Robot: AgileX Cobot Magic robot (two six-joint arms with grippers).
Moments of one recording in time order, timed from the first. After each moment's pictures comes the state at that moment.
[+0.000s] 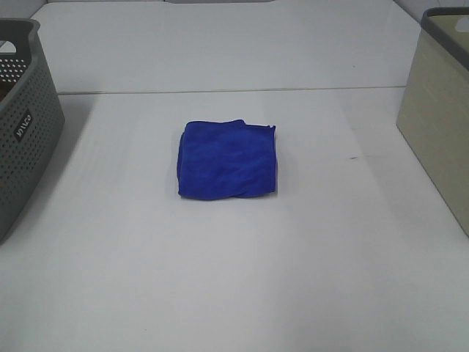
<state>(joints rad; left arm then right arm) 0.06 -0.01 -0.50 0.01 1.06 0.03 0.00 1.05 -1.30 0.24 1.21 0.02</state>
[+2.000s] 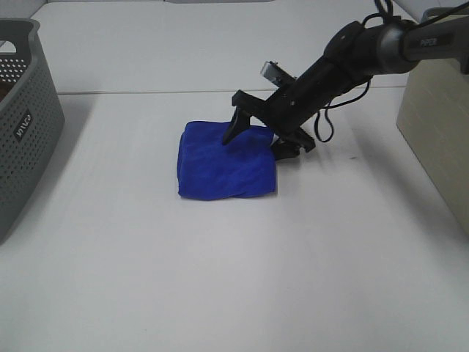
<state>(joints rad) 0.06 -0.01 -0.50 0.01 1.06 0.03 0.33 2.46 -1.84 0.81 0.84 -0.20</state>
